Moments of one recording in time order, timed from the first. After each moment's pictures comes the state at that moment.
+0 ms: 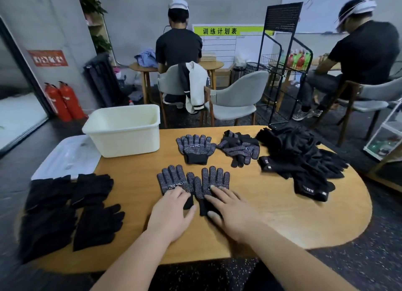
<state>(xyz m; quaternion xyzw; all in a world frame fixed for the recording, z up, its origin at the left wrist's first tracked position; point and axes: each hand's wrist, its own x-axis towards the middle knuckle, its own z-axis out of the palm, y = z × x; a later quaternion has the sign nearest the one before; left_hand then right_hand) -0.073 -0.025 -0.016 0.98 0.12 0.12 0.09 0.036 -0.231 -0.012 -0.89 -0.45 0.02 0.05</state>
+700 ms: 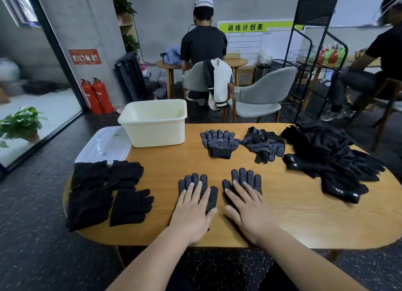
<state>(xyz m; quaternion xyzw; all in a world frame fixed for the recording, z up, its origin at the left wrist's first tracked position) -0.108 -0.033 -0.019 0.98 0.15 -0.05 0.08 0.008 -0.225 -0.025 -0.91 -0.41 0.01 0.06</state>
